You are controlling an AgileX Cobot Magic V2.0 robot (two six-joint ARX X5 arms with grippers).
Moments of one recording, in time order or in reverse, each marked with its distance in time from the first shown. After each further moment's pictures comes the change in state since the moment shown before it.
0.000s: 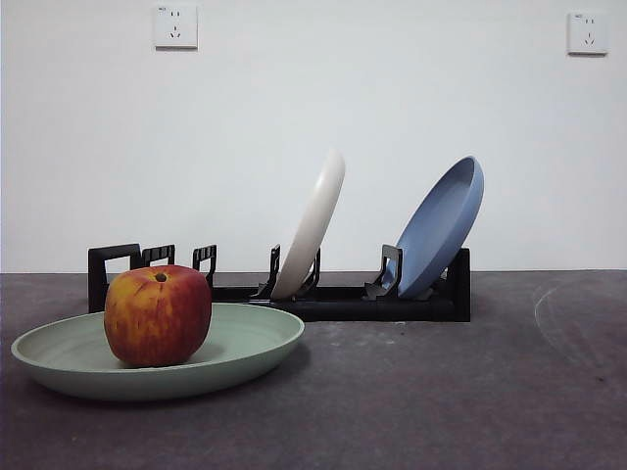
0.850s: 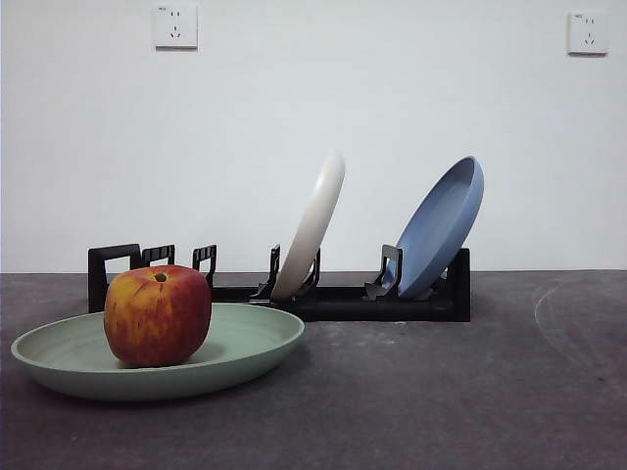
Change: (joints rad) left arm 0.060 0.100 0.000 0.022 0.053 0.046; right arm 0.000 -0.072 -0.082 0.000 0.104 0.024
